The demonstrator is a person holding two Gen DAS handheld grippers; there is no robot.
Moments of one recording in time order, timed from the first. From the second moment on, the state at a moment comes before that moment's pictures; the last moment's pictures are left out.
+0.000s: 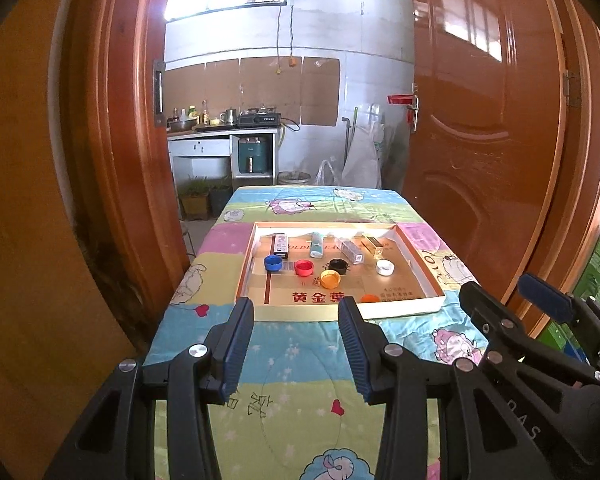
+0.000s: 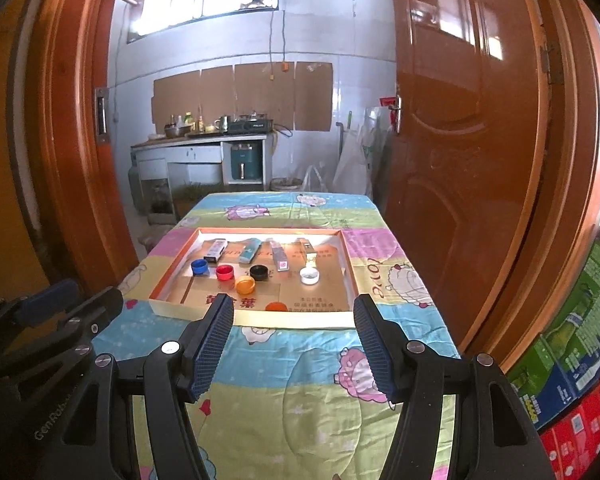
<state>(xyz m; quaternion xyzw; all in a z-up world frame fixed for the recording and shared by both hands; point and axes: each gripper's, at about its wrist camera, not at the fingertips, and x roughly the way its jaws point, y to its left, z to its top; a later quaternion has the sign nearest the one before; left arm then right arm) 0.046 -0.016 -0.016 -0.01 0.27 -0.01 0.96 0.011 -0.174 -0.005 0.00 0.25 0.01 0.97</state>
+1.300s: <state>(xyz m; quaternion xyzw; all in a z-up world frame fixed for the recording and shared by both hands) 0.024 -0.012 -0.014 -0.01 0.26 -0.01 0.97 -0.013 -0.166 -0.003 0.00 0.24 0.02 0.97</state>
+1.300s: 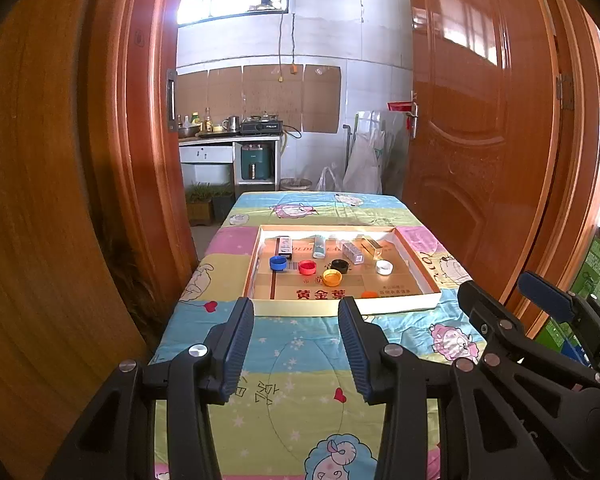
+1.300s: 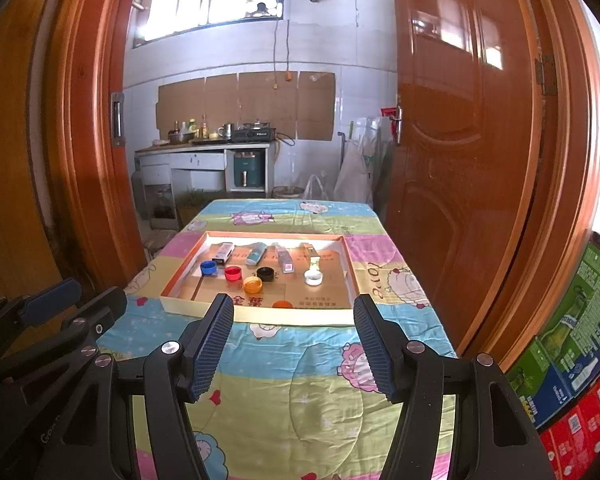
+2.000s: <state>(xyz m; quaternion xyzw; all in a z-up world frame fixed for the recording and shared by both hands) 0.023 -0.010 -0.012 0.00 0.26 -0.01 0.97 -0.015 -0.163 -0.001 -0.01 0.24 0.02 0.97</state>
